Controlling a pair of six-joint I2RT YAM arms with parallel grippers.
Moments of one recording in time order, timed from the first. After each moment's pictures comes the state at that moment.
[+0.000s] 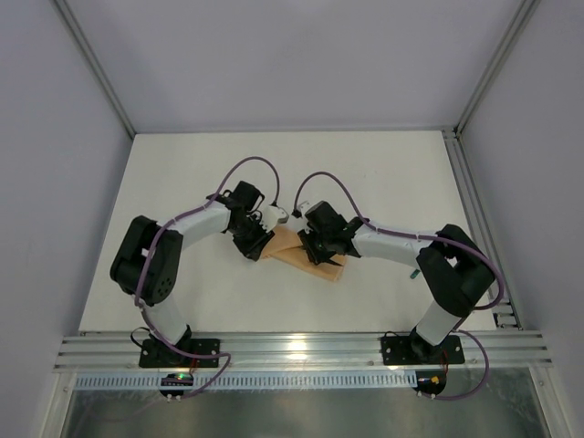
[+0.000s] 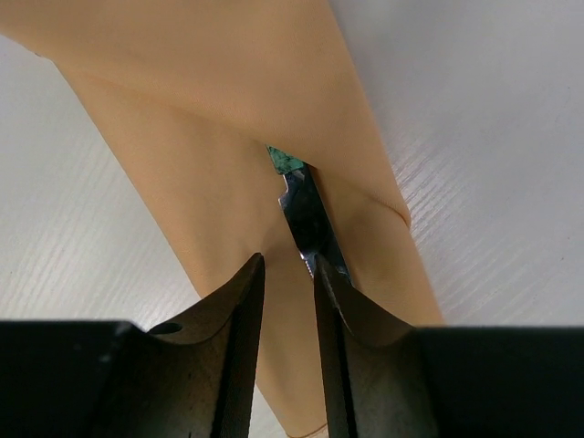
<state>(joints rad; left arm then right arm) -0.48 1.75 1.08 -0.65 0.31 0.45 0.77 1.67 0.95 -0.27 -0.03 0.14</state>
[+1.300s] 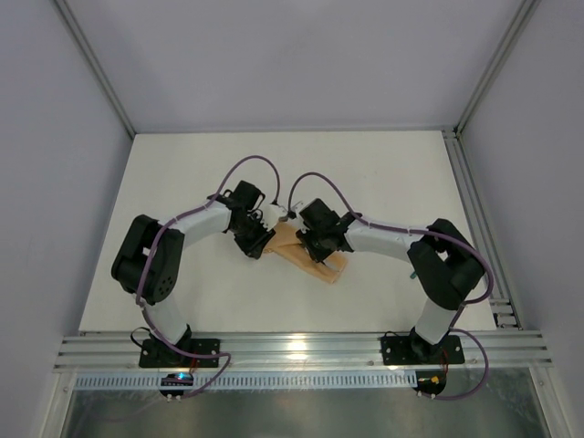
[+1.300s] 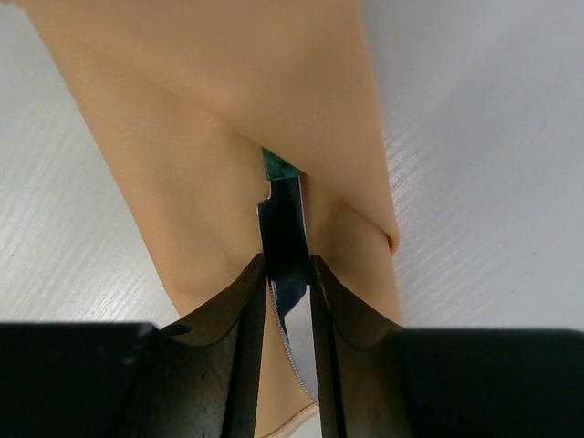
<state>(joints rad) -0.48 1.76 1.08 -0.61 0.31 0.44 0.77 1.73 1.03 -0.36 0.02 0.05</state>
